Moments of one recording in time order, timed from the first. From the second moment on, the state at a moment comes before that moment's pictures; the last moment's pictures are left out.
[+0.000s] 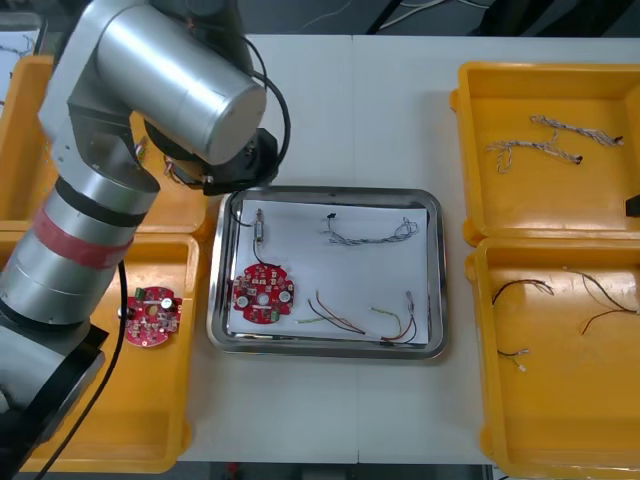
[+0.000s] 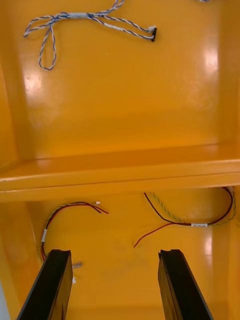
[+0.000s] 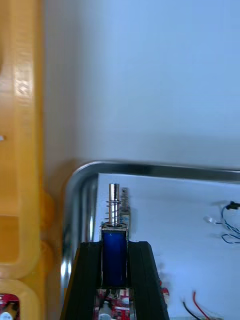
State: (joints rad) right arm -0.34 -0.83 -0.33 -2.08 -0.89 1.92 1.18; left arm -0.80 0.32 -0.33 -1.83 0.29 1.89 -0.85
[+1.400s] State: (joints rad) right arm -0.28 -0.84 -0.36 -2.09 -0.92 1.92 1.18; left arm -0.72 0.27 -0.50 -1.68 0.20 1.63 -0.83
